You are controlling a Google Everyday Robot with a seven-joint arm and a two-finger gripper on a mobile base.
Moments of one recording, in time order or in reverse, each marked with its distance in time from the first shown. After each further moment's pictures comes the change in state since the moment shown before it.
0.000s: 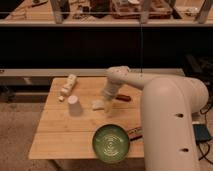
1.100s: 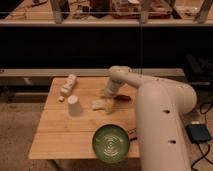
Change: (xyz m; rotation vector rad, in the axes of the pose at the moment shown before) arm 0.017 -0.026 0.031 -0.012 -0.066 -0.003
